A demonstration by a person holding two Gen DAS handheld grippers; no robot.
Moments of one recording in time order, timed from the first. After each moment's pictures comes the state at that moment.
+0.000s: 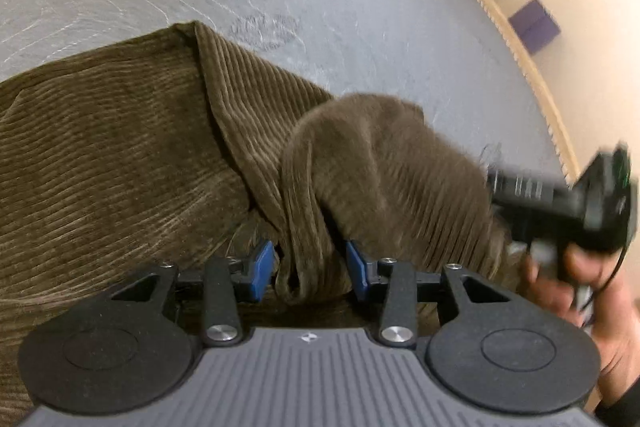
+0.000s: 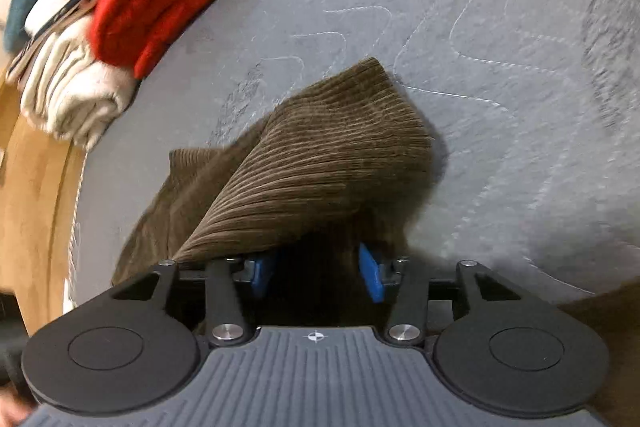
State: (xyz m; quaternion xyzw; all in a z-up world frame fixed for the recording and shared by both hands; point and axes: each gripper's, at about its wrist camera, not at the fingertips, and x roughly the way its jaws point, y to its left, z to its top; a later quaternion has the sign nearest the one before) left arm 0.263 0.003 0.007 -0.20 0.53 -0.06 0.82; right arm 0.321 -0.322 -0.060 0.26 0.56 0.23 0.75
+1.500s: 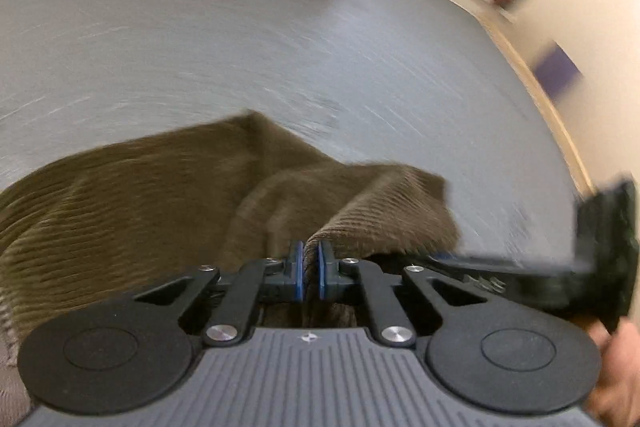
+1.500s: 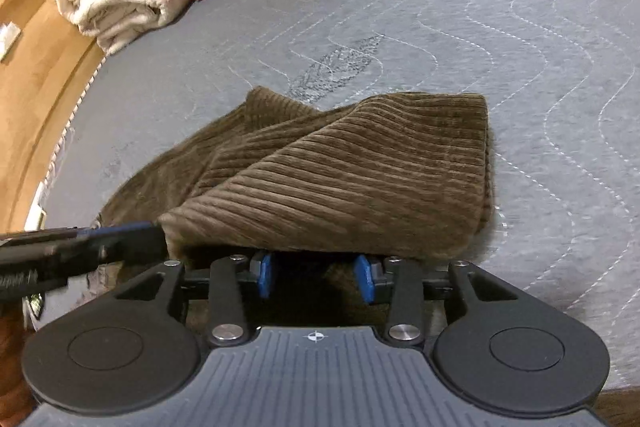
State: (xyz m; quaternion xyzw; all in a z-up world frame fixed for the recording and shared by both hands) left arm 0.271 0.040 0.038 -0.20 0.47 0.03 0.86; right arm 0.308 -0.214 -0.037 0.10 0.54 0.33 0.77
